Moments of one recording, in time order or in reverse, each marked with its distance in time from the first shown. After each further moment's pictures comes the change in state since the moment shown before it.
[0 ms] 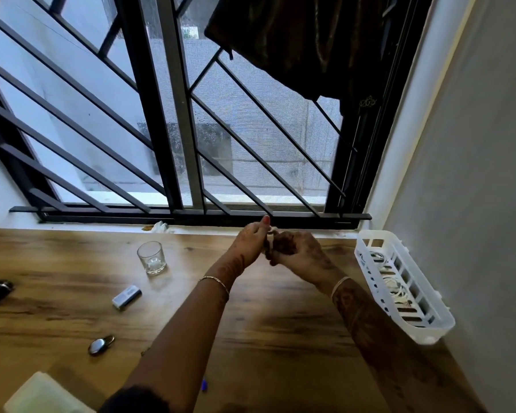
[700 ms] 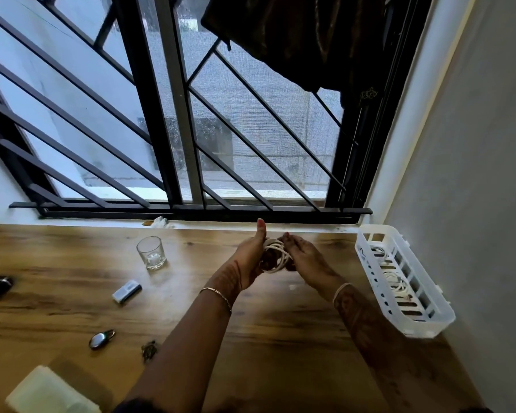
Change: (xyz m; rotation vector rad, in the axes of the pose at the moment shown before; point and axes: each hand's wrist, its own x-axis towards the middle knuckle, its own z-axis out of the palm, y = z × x) left_hand -0.018 -0.015 0.017 -0.574 -0.092 -0.337; right_hand -0.005 0.033 0.007 0.199 0.034 0.189
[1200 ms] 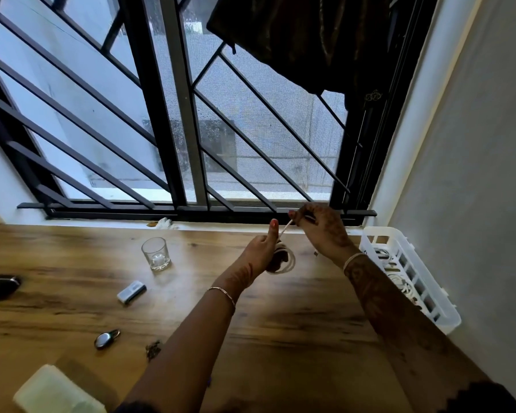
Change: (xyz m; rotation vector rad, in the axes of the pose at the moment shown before) left_hand 0.005 0.005 0.006 0.477 0.097 0.192; right_hand 0.031 -0.039 -0.031 -0.366 0.280 -0.333
